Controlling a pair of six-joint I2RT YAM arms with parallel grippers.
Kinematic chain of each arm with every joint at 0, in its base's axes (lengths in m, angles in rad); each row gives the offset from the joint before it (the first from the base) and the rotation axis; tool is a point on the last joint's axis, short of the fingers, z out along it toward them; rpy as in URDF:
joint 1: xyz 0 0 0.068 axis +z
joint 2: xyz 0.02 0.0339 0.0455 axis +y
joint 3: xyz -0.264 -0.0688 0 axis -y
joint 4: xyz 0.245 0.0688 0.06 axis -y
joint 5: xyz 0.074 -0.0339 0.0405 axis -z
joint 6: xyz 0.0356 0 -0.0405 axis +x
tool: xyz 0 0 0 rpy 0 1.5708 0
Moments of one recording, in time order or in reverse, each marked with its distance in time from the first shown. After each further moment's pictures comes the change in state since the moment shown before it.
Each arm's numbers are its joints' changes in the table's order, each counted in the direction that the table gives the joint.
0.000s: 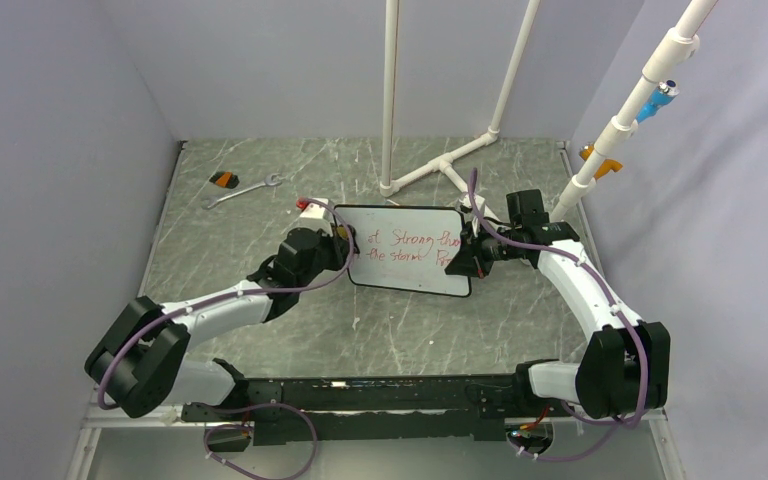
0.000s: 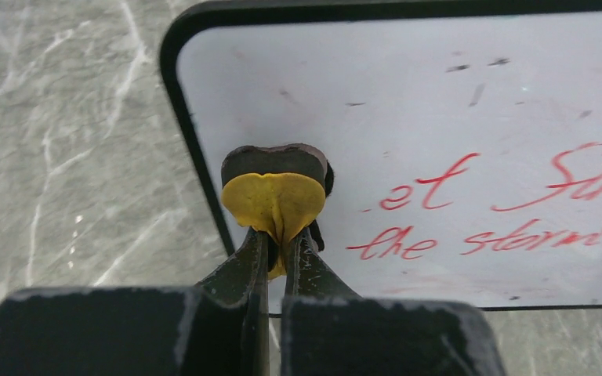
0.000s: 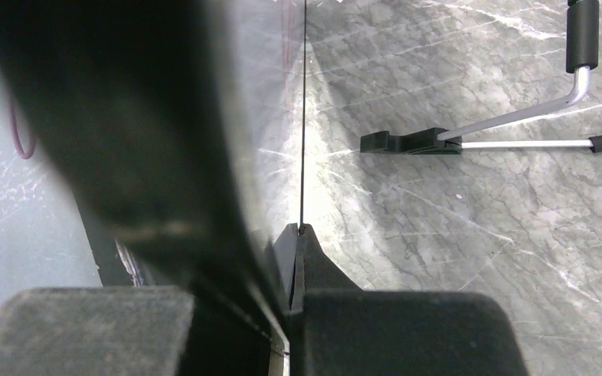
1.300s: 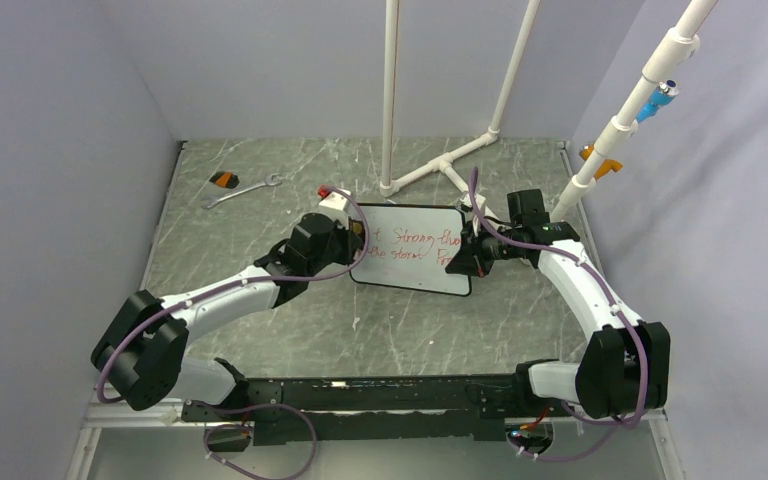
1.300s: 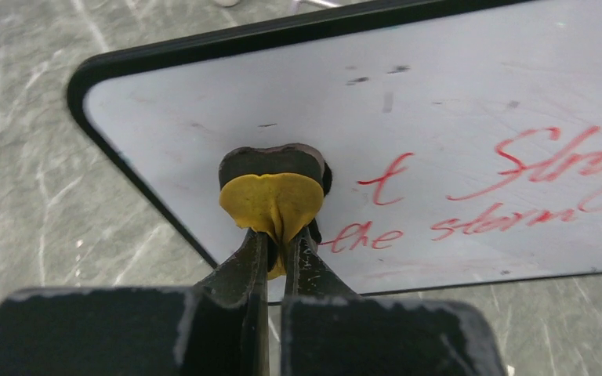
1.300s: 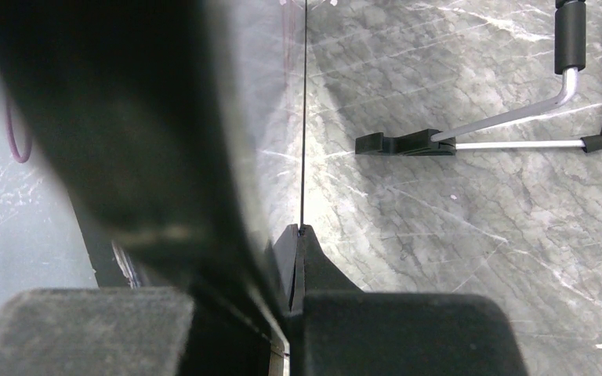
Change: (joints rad) left arm -0.049 0.037 0.166 -0.224 -0.018 0.108; right arm -0.002 0.000 0.000 0.009 0.005 0.006
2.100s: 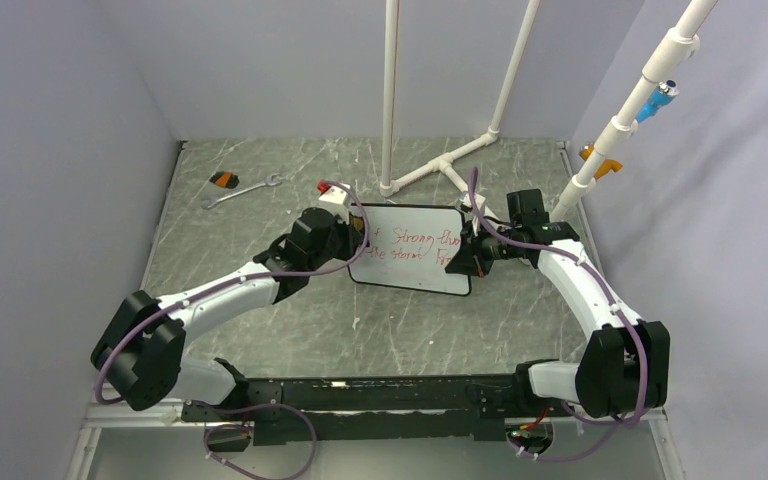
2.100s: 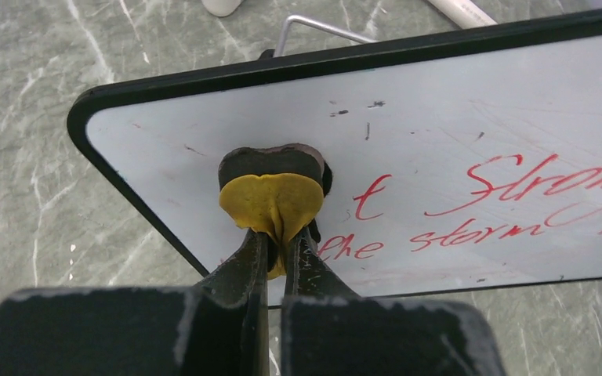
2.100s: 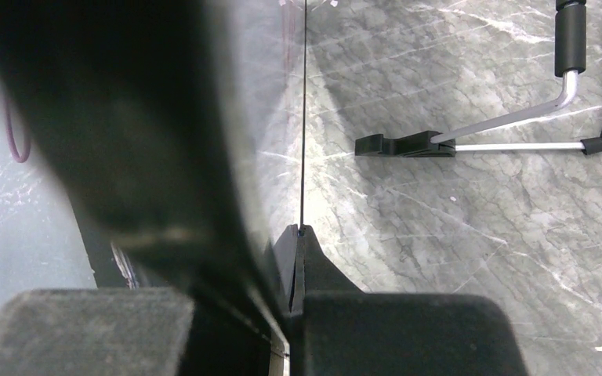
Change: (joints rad) left arm 0.000 -0.001 0.047 -0.037 0.021 -0.030; right arm 0.001 0.003 0.000 0.002 -0.001 -0.005
